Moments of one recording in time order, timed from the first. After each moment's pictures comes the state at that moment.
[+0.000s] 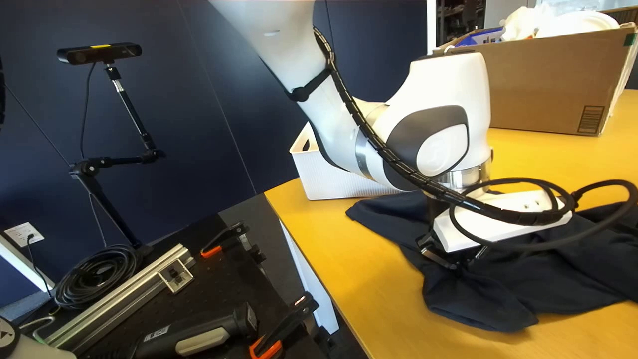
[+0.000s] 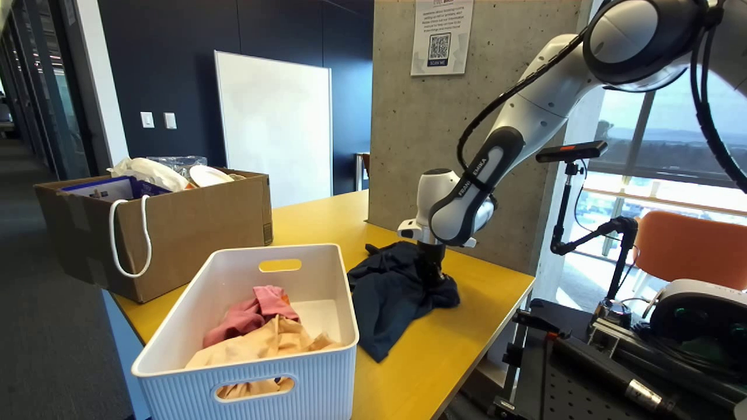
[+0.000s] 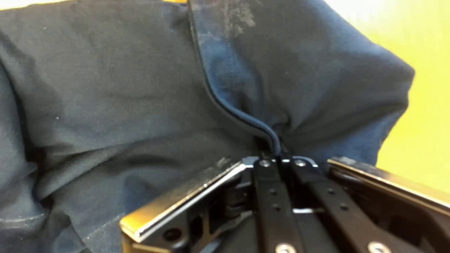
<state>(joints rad) -0.34 0.84 0.03 -1.83 -0.27 2.71 -1.13</state>
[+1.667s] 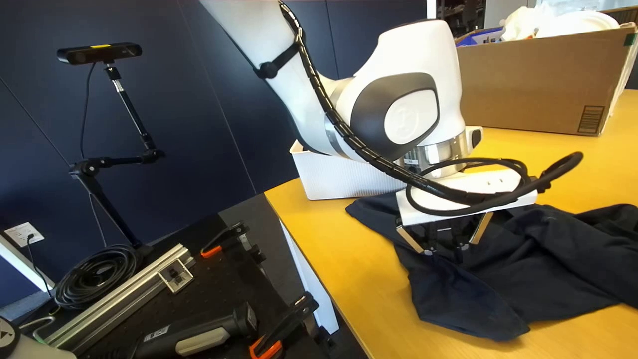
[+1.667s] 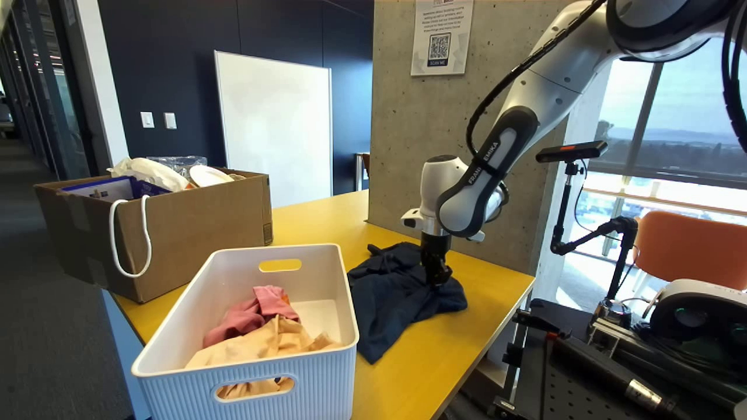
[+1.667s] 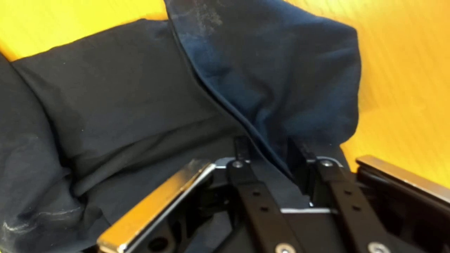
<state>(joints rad) -0.25 0.71 -0.04 -1.97 -0.27 2.73 -0.91</state>
